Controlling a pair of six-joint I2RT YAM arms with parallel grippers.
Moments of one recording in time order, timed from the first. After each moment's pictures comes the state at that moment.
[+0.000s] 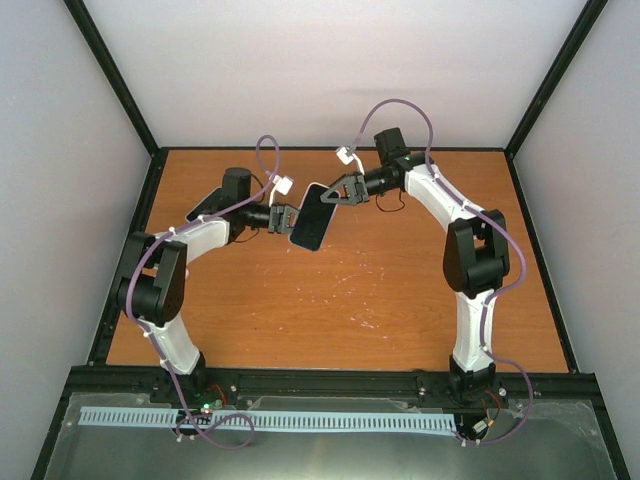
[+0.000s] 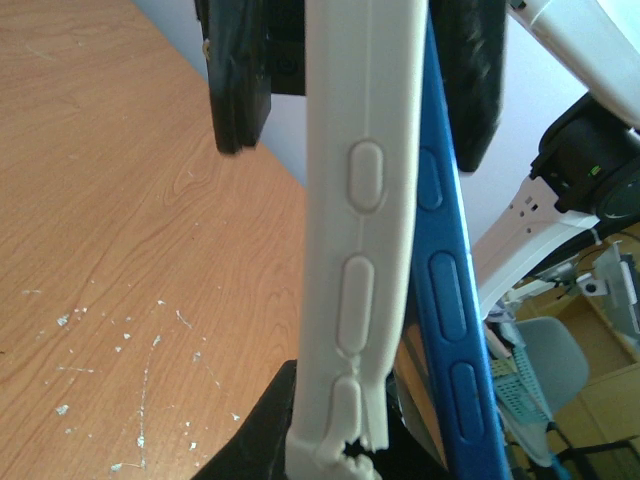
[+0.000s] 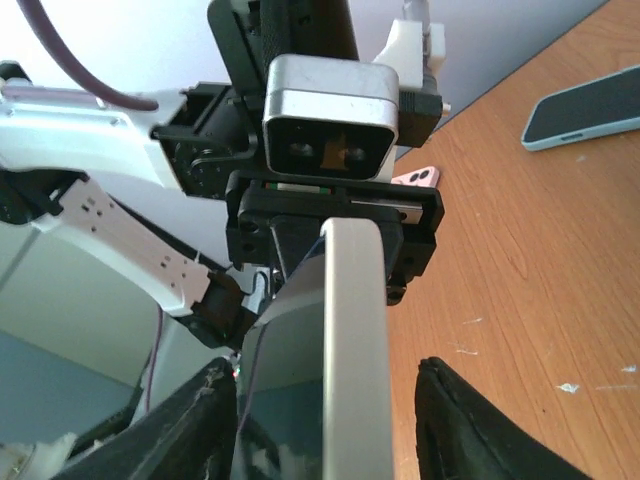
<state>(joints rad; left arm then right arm) -0.27 1.75 1.06 0.17 1.34 -0.34 0.35 2.07 1.79 -0.72 -1.40 -0.22</state>
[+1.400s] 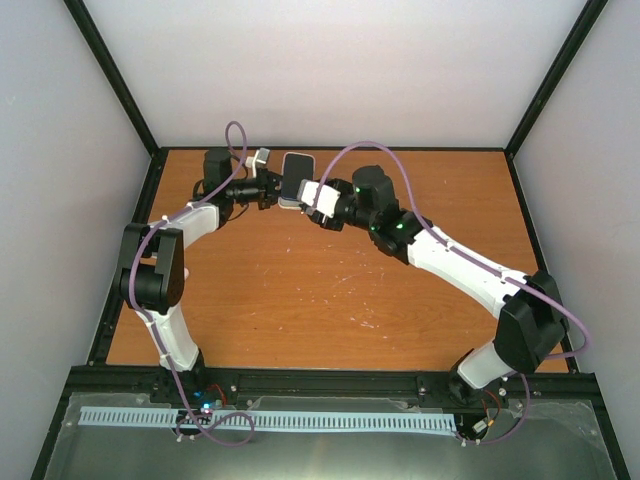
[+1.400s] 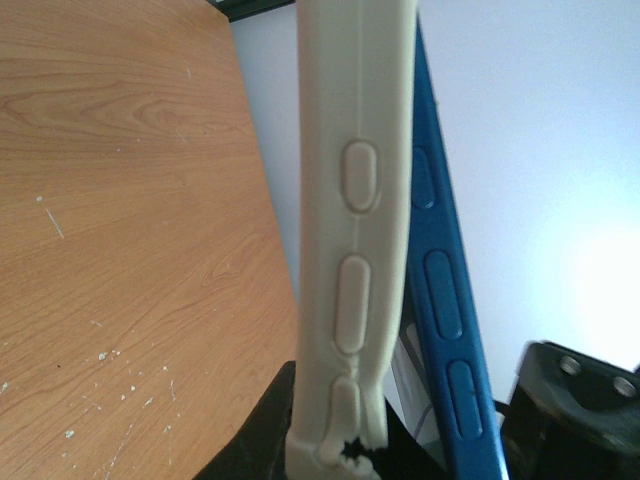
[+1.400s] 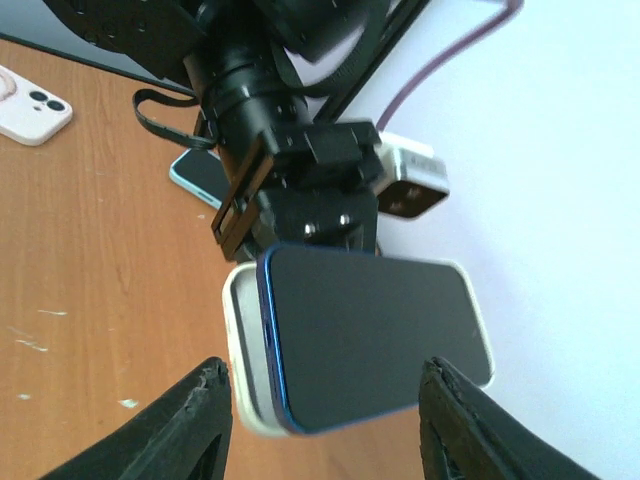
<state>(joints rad) -0.15 1.84 1.18 0.35 1.17 -1.04 0.70 1.51 1.23 -0.02 -0.25 -0.75</state>
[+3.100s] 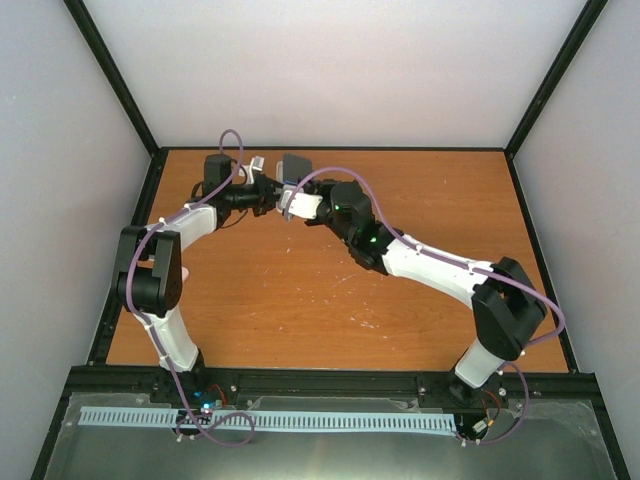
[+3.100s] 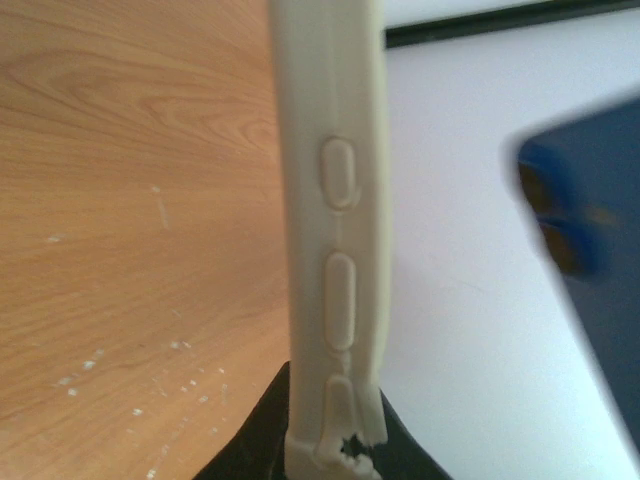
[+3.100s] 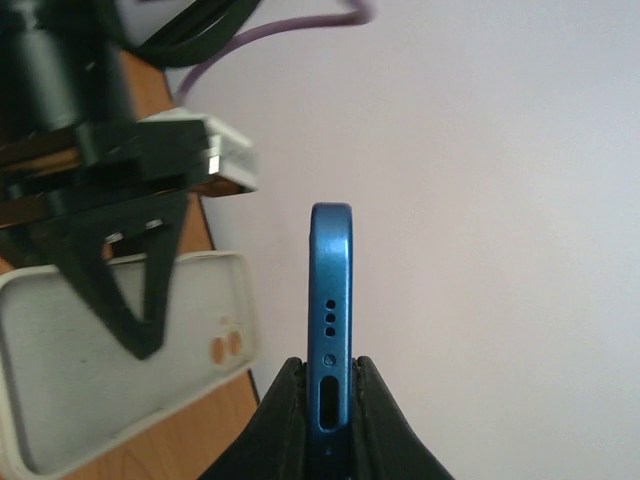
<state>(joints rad) -0.14 1.81 1.17 0.13 0.99 -0.94 0.83 1.61 1.18 0.33 0.19 -1.04</state>
